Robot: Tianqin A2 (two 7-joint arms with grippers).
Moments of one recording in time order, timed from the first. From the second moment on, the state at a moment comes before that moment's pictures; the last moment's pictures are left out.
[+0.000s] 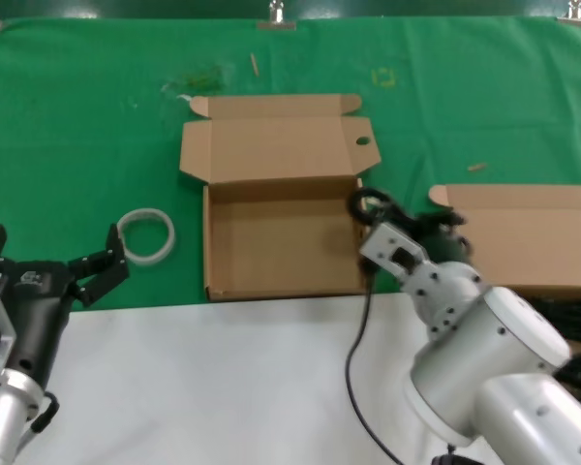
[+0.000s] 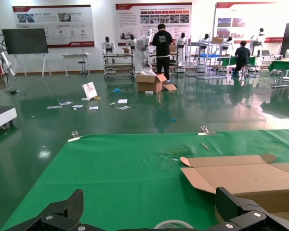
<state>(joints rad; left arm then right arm) 0.00 -0.30 1.60 -1.60 -1.80 0.00 0.00 0.48 0.18 -2.14 1.35 2.72 0.81 -1.66</state>
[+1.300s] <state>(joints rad) 0.00 -0.30 1.60 -1.60 -1.80 0.00 0.00 0.61 0.18 -2.48 1.27 2.74 0.67 -1.40</state>
